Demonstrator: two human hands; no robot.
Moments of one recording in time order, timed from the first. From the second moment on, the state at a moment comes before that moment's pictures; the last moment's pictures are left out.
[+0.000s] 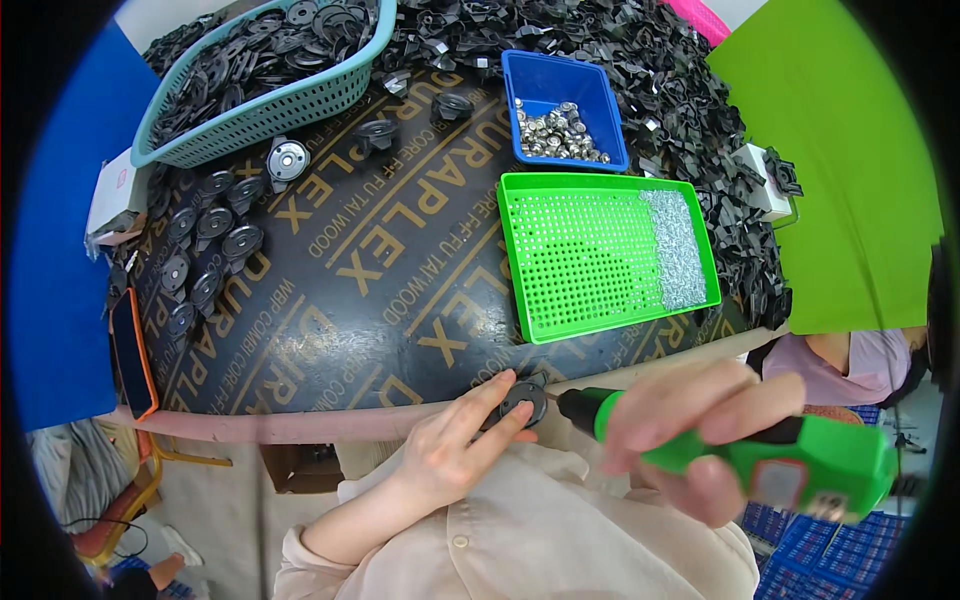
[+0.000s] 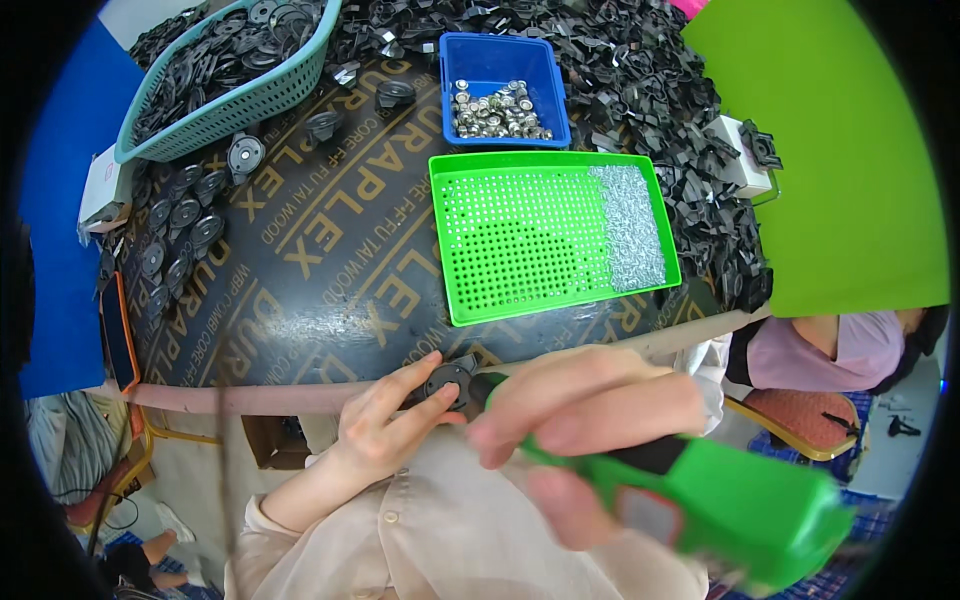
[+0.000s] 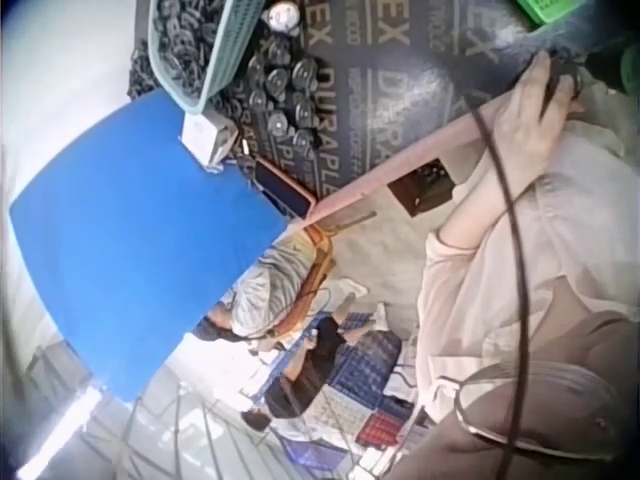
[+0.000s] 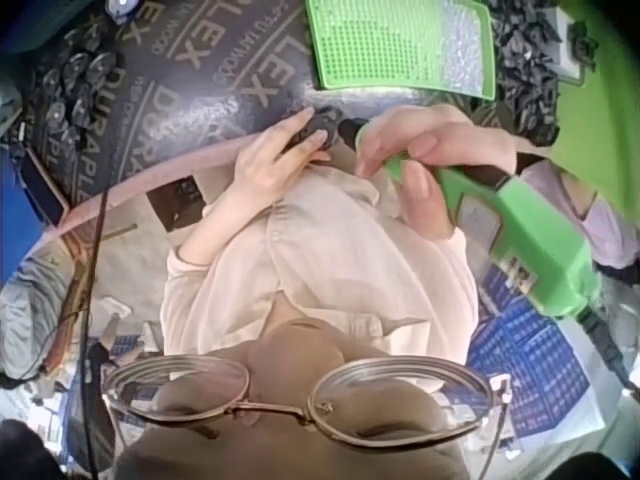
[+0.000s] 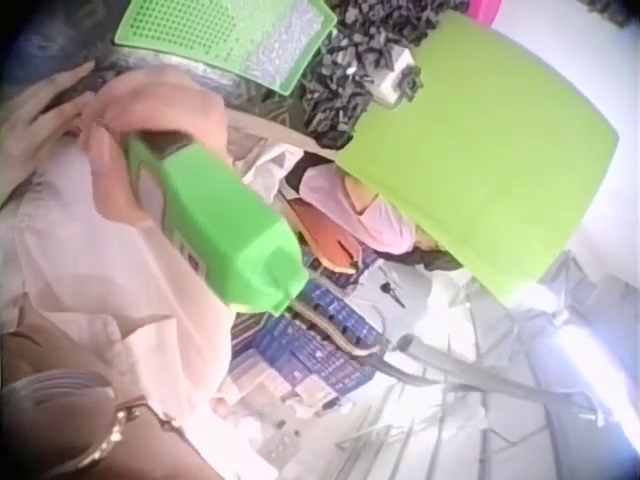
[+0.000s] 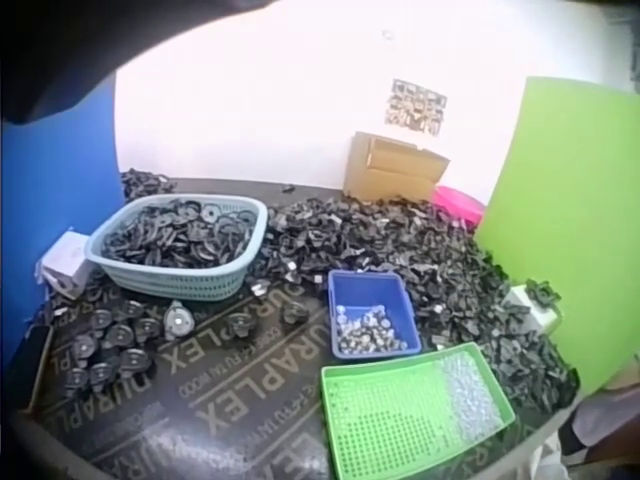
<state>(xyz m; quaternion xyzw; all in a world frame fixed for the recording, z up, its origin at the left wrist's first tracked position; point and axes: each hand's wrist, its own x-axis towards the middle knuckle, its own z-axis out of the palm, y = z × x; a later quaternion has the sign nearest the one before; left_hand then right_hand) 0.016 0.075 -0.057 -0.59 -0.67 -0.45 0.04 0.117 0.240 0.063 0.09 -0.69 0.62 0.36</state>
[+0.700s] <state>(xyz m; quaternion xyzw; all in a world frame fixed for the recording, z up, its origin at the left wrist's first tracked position) 0.018 0.078 -0.061 -0.57 -0.66 -0.49 0.03 0.037 0.290 0.044 -0.05 -0.70 0.54 0.47</state>
